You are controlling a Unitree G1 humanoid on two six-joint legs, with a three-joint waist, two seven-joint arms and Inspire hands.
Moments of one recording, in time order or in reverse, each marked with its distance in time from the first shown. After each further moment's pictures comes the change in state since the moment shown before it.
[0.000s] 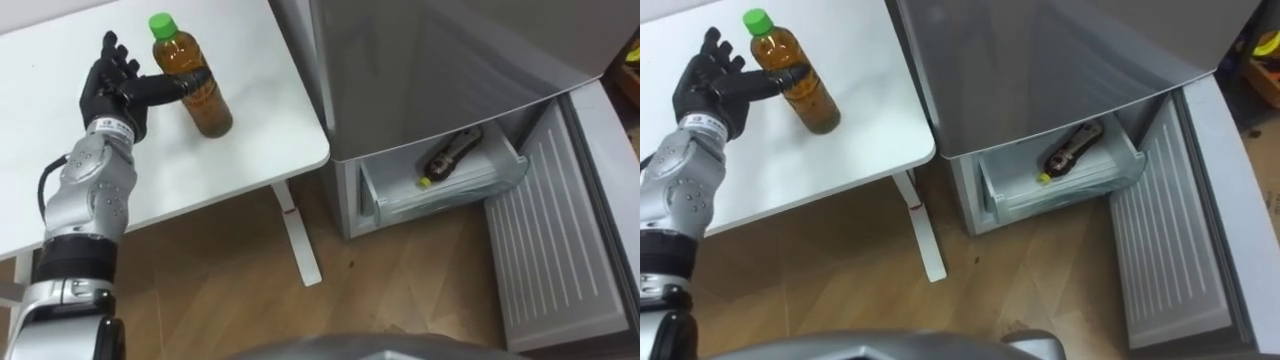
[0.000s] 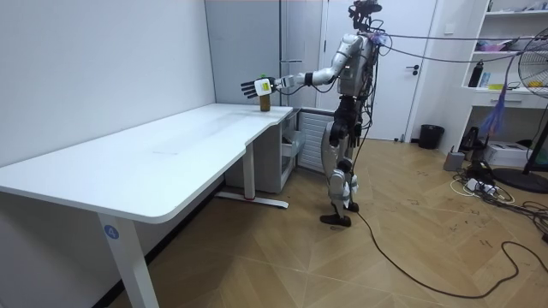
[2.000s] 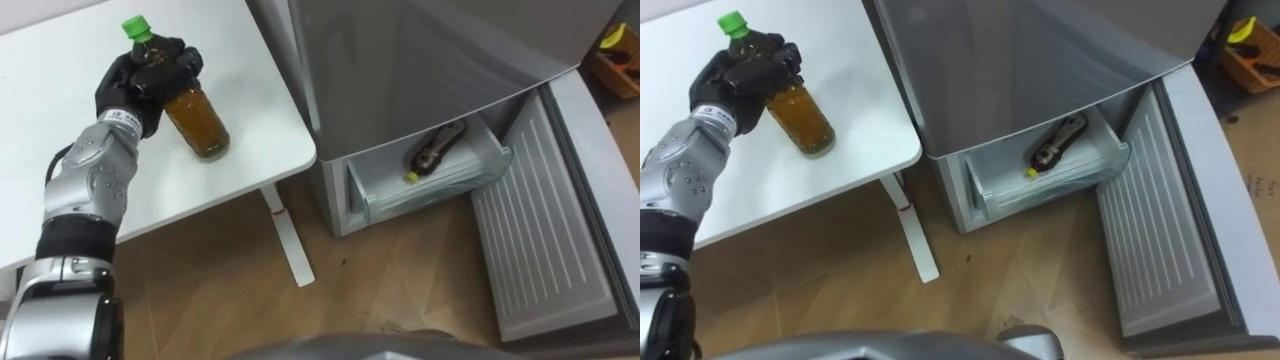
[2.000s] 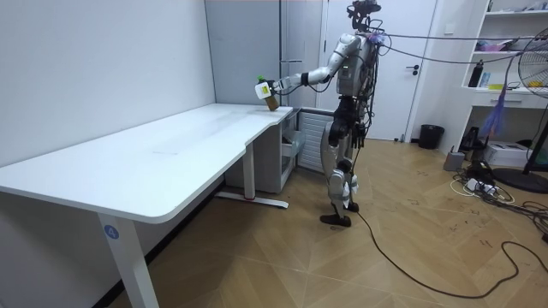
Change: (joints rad) left arm -0.041 0.002 -0.022 0.093 -0.001 0.047 -0.113; right arm 0.015 -0.001 -0.007 -0.004 -0.002 0.031 0.021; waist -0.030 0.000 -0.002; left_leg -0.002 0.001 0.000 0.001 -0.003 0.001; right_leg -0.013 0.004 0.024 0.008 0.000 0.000
